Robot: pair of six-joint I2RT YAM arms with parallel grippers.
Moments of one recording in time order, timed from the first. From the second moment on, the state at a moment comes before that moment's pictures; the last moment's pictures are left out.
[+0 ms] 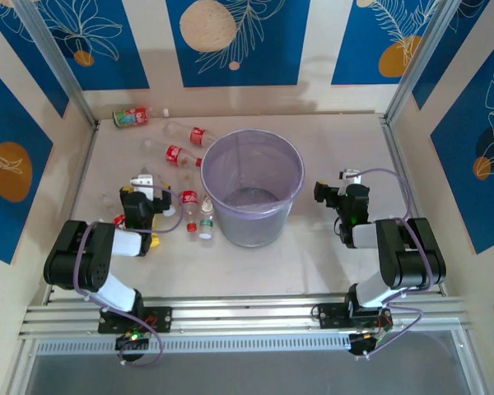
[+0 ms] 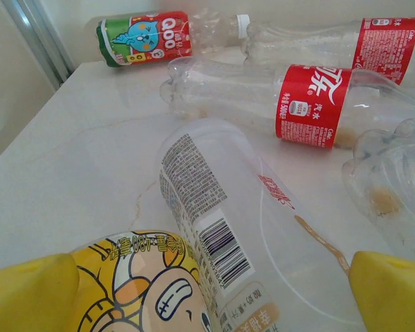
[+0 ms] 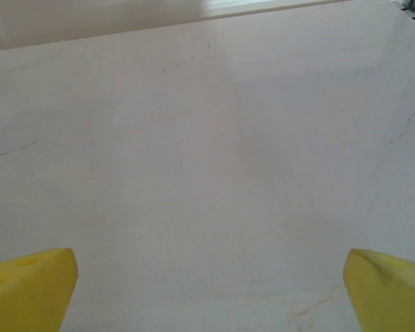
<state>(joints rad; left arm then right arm) -0.10 1.56 0.34 0.90 -0.22 0.05 0.03 1.52 0.37 0.76 0.02 0.13</state>
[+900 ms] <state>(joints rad) -0.10 1.56 0.35 0.89 -0.21 0.05 0.02 1.52 0.37 0.75 0.00 0.13</state>
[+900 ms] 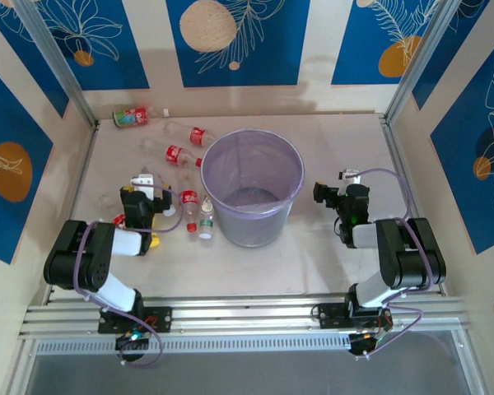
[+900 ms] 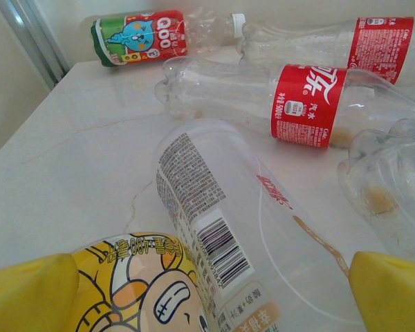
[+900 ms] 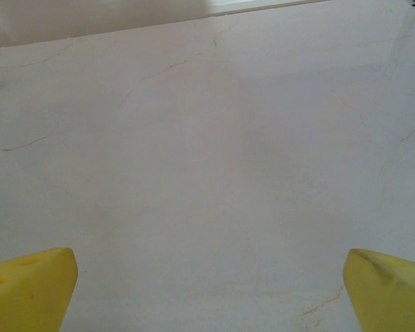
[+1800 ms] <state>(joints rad) 0.12 0.89 0.62 -0.65 -0.17 -0.46 0.05 1.31 1.07 -0.59 -0.17 0.35</state>
